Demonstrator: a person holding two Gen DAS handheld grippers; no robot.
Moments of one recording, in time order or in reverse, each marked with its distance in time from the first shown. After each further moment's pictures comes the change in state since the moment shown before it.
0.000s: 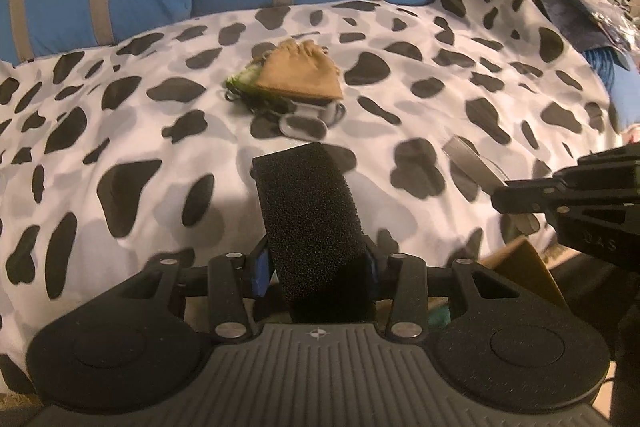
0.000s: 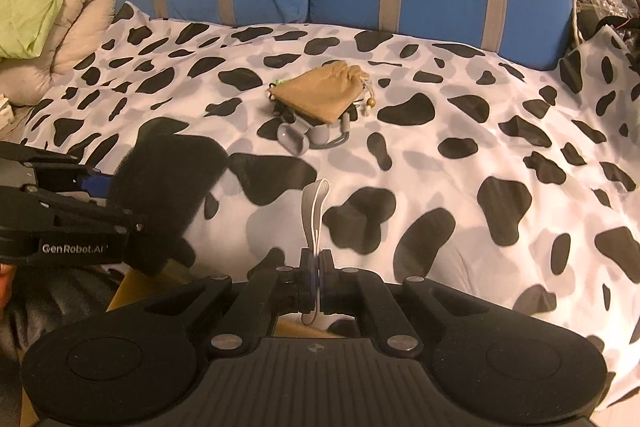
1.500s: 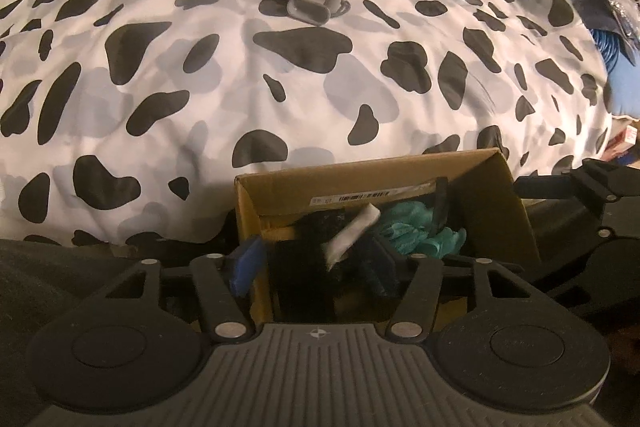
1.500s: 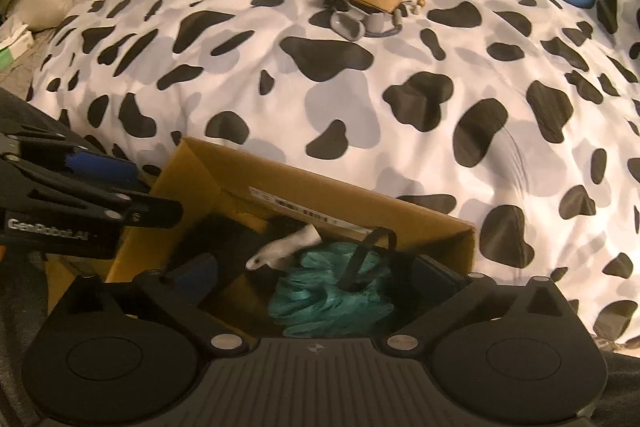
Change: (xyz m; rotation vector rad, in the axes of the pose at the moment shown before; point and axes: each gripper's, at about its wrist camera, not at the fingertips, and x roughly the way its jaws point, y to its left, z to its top) left arm -0.020 0.000 -0.048 -0.171 0.238 -0.049; right arm 0.001 0.039 -0.045 -0.035 0.260 0.046
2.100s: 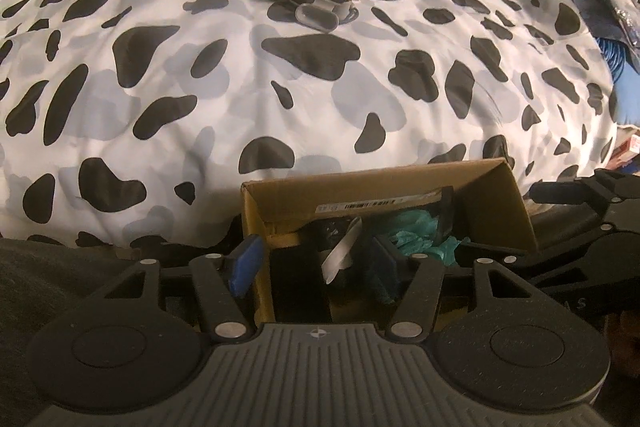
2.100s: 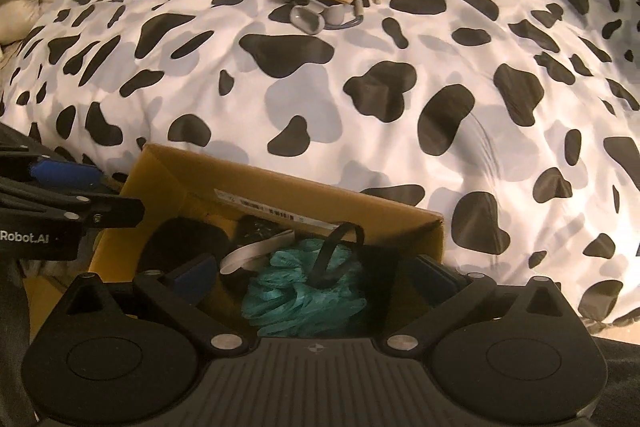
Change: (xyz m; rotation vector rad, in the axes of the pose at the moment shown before) left arm -0.001 0.003 0.001 -0.019 -0.025 0.013; right arm 0.003 -0.013 0.001 0.064 0.011 -0.069
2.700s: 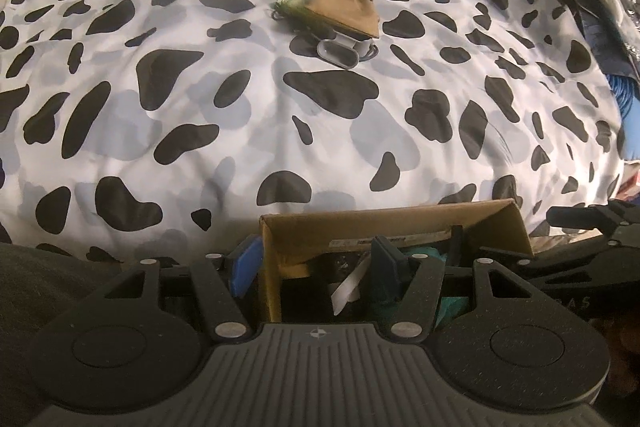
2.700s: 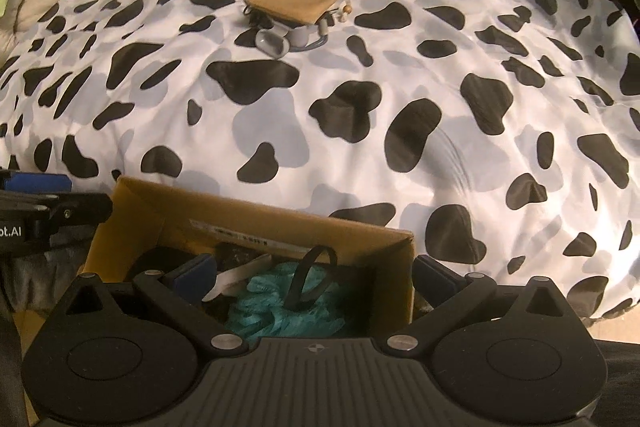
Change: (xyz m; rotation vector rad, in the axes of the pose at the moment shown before) left arm -0.007 0.007 0.007 -0.052 -0.087 0.028; right arm -0.004 -0.011 0.007 0.066 -0.059 -0.064
